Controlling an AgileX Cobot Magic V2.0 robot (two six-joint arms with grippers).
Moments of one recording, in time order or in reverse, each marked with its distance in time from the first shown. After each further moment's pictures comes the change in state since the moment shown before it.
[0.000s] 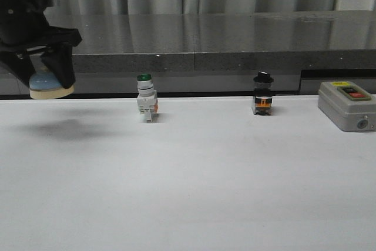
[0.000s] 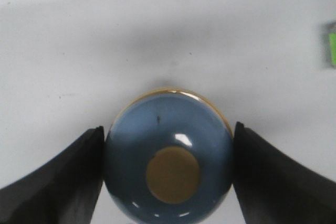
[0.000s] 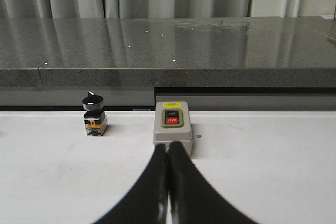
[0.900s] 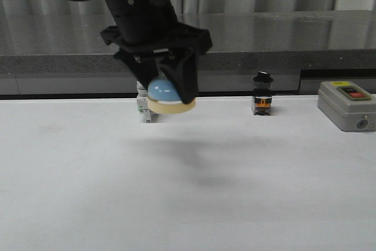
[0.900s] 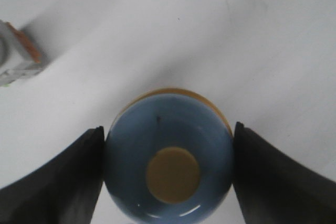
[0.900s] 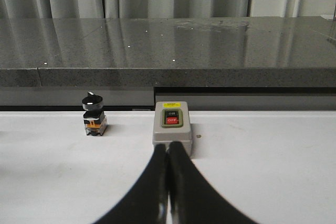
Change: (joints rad) left arm -0.474 -0.032 0.000 0.024 -0.016 0.000; right arm 0.000 0.000 0.000 0.000 0.000 0.000
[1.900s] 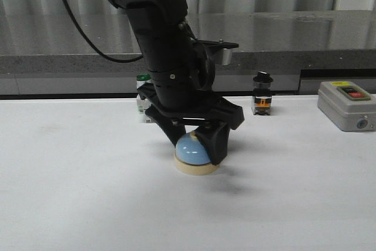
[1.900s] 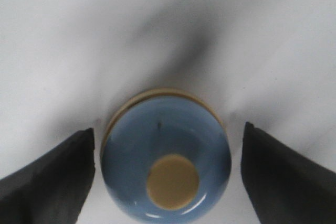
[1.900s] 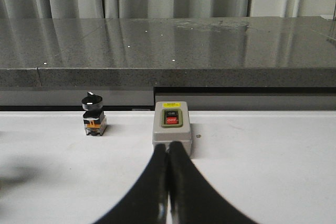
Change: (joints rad) left arm -0.085 0.177 -0.005 0.004 -0.101 0.000; right arm 0.000 0.000 0.000 0.000 0.000 0.000
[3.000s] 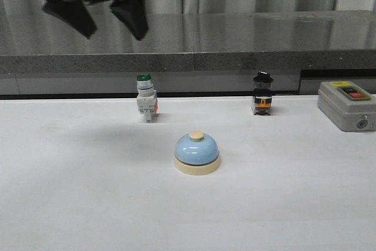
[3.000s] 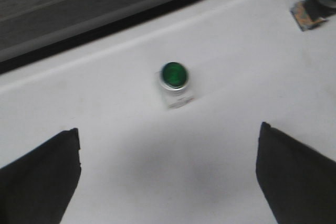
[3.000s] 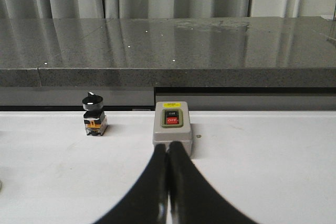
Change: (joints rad) left arm 0.307 -0.425 0.181 0.018 -0.123 -0.073; right arm 0.000 0.000 0.000 0.000 0.000 0.000
